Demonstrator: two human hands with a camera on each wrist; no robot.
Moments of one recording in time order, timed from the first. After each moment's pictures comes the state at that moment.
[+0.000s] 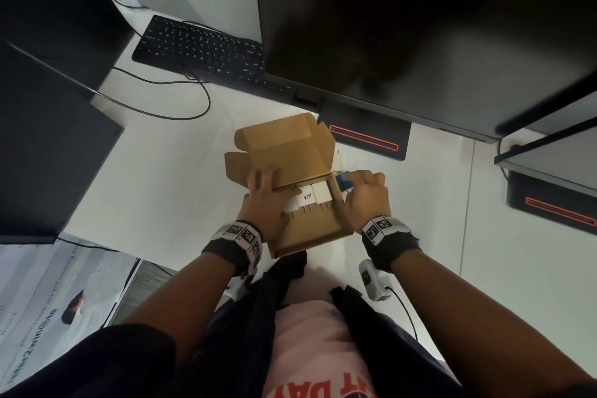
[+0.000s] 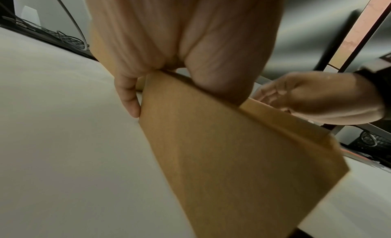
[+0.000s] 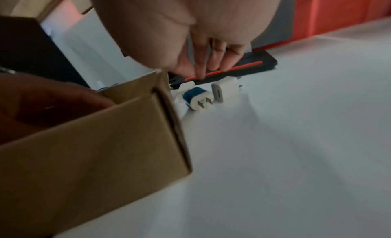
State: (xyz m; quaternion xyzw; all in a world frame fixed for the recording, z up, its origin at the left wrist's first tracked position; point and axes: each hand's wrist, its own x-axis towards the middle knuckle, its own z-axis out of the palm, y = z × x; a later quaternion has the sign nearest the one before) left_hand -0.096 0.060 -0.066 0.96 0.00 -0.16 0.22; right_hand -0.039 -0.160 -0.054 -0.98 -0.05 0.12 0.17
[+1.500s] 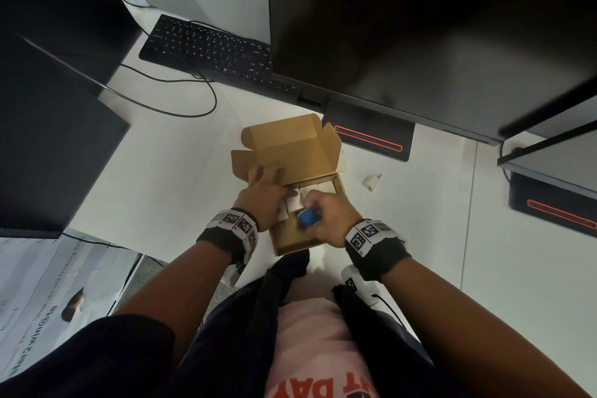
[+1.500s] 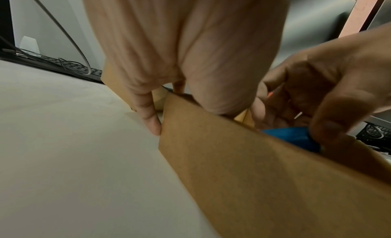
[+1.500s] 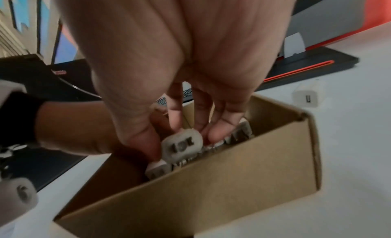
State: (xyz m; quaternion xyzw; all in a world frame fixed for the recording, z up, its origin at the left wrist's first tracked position) left_hand -0.086 0.081 -0.050 0.95 -0.03 -0.23 0.19; right_hand -0.068 -0.112 -0.020 -0.88 -0.14 0.35 0.28
